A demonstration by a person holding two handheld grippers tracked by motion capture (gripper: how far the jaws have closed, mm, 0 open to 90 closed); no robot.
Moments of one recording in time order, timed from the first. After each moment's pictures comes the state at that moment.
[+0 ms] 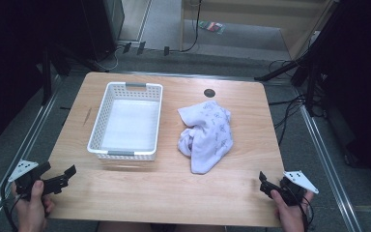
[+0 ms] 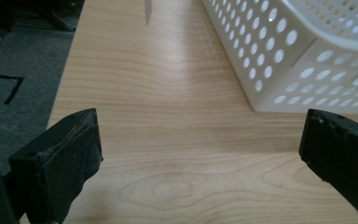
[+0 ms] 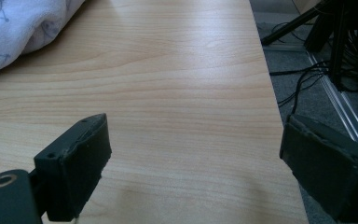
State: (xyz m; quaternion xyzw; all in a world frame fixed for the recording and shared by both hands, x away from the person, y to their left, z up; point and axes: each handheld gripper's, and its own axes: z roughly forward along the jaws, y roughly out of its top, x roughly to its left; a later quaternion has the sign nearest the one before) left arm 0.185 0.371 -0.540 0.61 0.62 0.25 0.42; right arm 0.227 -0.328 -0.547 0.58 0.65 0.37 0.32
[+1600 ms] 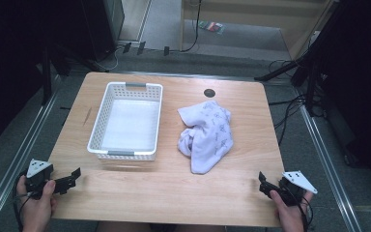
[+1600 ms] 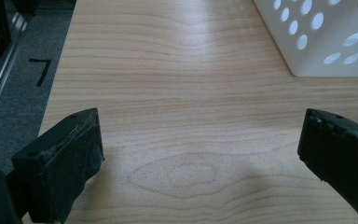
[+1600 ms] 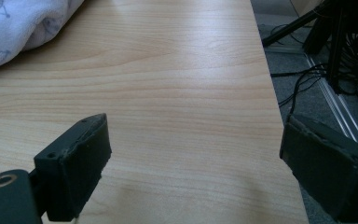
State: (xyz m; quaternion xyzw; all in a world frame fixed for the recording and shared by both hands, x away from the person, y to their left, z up) left arm 0.196 0.360 -0.555 0.64 0.64 0.25 0.35; right arm 0.226 -0.326 -0.547 0.58 0.66 0.36 0.32
